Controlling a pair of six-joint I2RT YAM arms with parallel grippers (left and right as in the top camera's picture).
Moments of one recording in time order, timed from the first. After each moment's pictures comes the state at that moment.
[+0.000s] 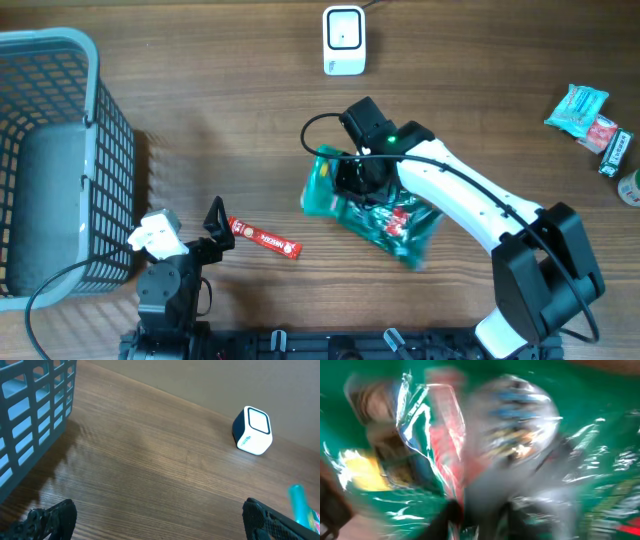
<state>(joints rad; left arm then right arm) -0.08 0.02 0.12 -0.40 -0.12 -0.39 0.58 1.77 1.22 -0.79 -0.28 0.84</state>
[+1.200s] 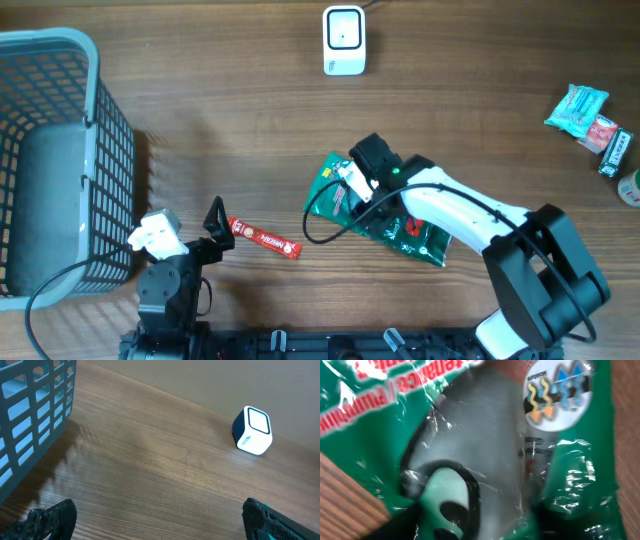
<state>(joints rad) -0.08 0.02 0.12 -0.40 -0.12 -0.39 0.59 1.74 0.95 -0.64 -0.01 -0.22</state>
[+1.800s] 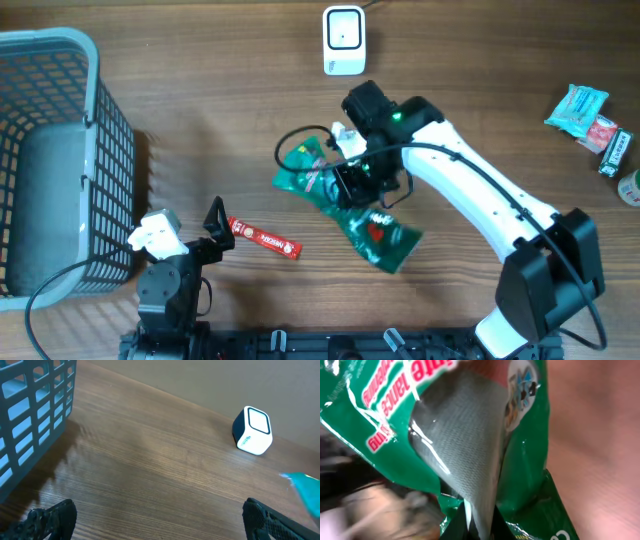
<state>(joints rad) -0.08 0.02 0.12 -0.40 -0.12 -0.39 0.57 1.78 1.43 -1.20 -0.50 0.19</state>
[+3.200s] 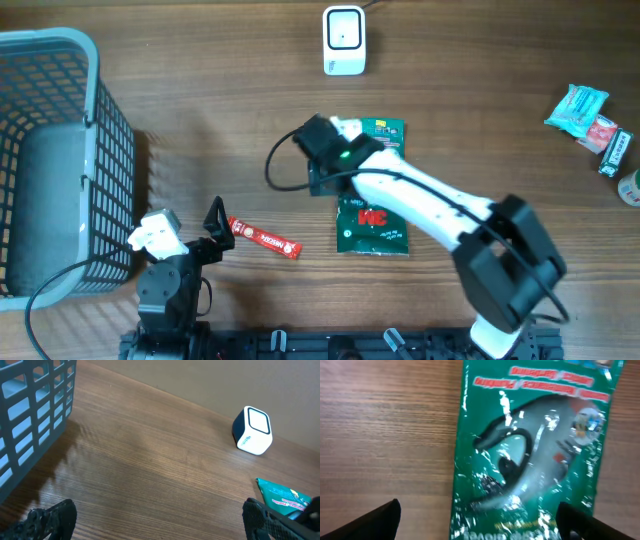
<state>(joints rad) -0.08 0.02 0.12 -0.40 -0.12 -0.39 0.76 1.89 1.31 -0.78 0.30 0.65</state>
